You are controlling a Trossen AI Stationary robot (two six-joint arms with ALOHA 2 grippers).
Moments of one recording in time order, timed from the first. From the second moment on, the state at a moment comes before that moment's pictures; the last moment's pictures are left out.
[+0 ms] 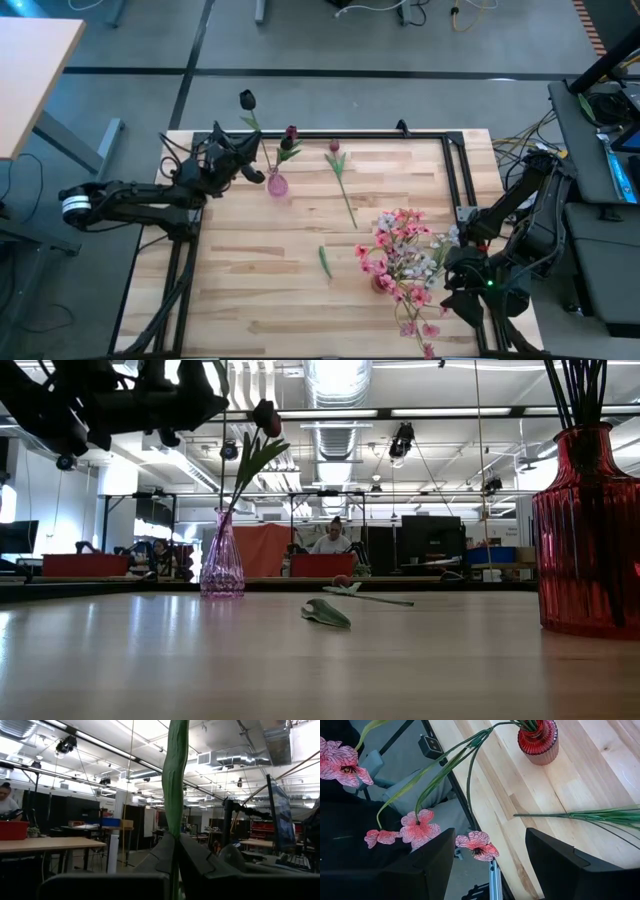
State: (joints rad) left arm 0.38 1.04 0.30 1.22 -0.30 0.06; right arm 0.97 1.27 1.39 -1.16 0.21 1.49
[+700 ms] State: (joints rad) left arm 0.38 1.04 0.30 1.22 -0.30 0.04; right arm 0.97 1.27 1.39 -1.16 0.21 1.49
